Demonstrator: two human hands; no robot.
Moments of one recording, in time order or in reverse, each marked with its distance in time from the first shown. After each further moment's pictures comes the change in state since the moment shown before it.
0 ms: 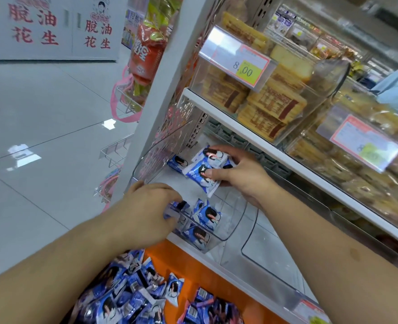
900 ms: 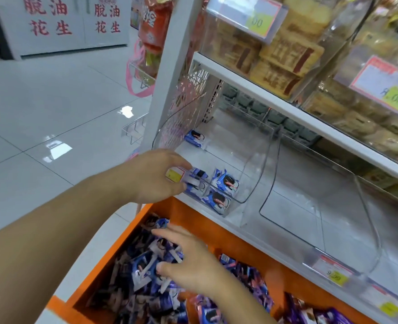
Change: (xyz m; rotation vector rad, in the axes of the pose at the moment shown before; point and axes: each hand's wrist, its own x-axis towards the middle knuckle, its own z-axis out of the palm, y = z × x) left_hand -0.012 -0.021 -0.017 -0.021 -0.064 0.059; right_hand -0.162 0.102 0.143 -0.246 -0.455 0.085
